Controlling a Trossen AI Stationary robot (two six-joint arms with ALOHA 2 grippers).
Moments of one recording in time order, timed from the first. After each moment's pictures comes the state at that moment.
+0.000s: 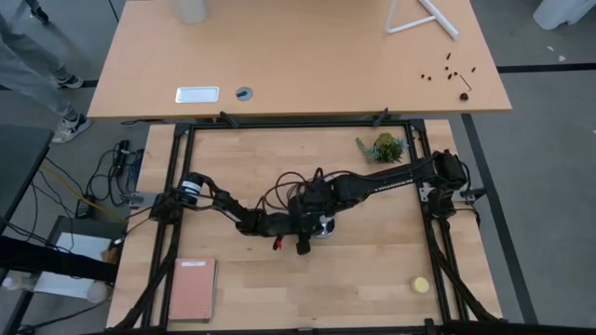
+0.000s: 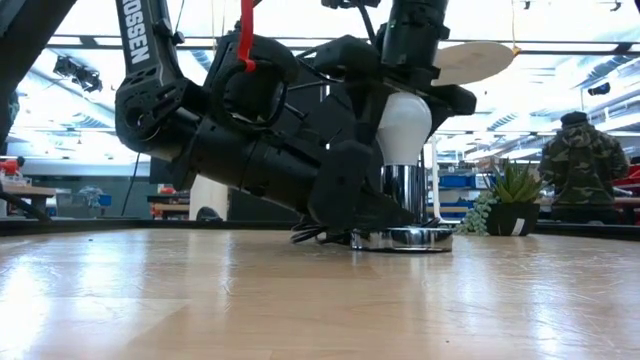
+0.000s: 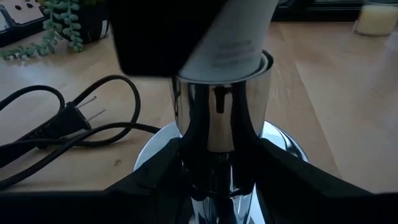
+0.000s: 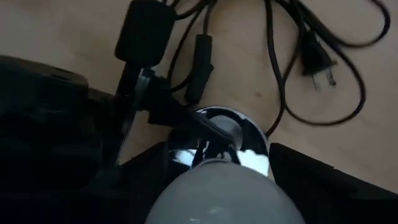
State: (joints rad) left arm -0.18 2.17 0.89 0.98 -0.35 -0.09; right arm 0.11 1.88 1.52 -0.99 0.19 1.13
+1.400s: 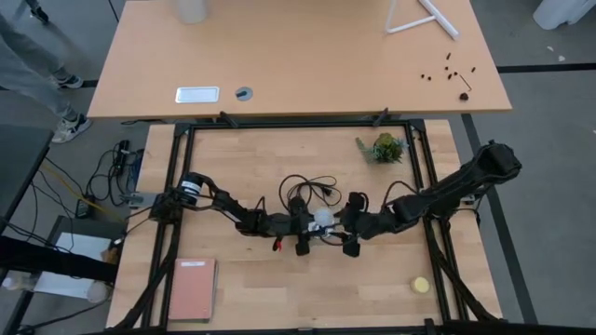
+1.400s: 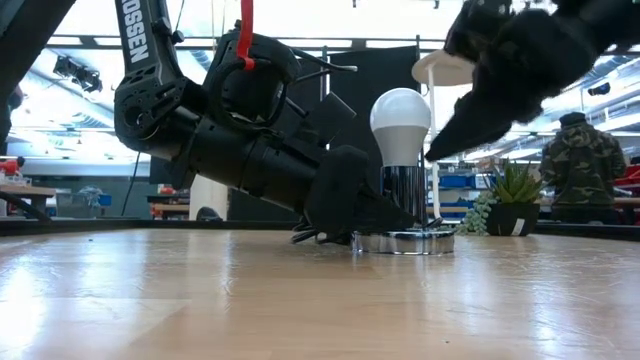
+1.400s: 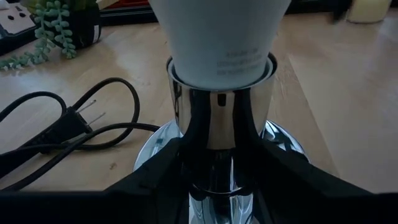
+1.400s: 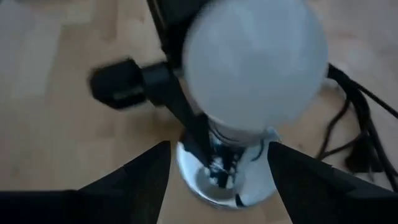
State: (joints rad) left arm -0.19 2.17 0.89 0.97 -0.34 -0.03; right arm 0.36 1.41 0.65 0.02 0.42 0.39
